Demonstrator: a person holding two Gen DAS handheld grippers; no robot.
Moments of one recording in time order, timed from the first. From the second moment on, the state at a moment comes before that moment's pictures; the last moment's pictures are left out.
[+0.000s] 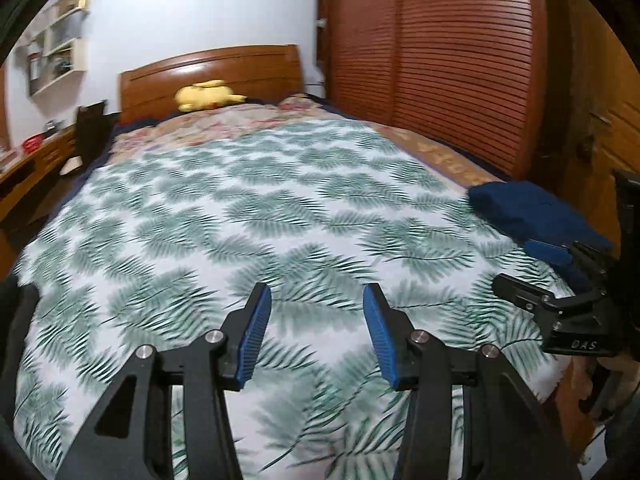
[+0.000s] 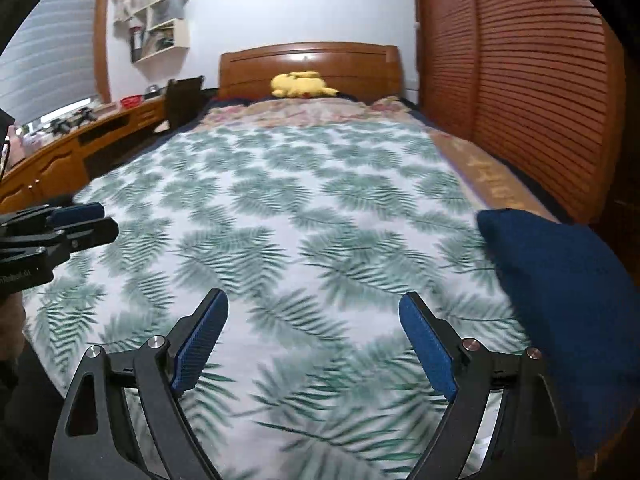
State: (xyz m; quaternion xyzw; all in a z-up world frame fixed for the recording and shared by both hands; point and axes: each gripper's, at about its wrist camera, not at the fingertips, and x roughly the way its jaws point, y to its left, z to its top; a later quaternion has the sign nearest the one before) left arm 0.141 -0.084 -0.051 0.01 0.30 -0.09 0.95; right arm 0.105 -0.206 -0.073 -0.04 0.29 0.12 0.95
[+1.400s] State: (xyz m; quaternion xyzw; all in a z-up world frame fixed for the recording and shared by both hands) left arm 0.061 0.006 -0.025 -0.02 0.25 0.02 0.97; right arm 0.064 -0.113 -0.035 -0.02 0.24 0.18 0.95
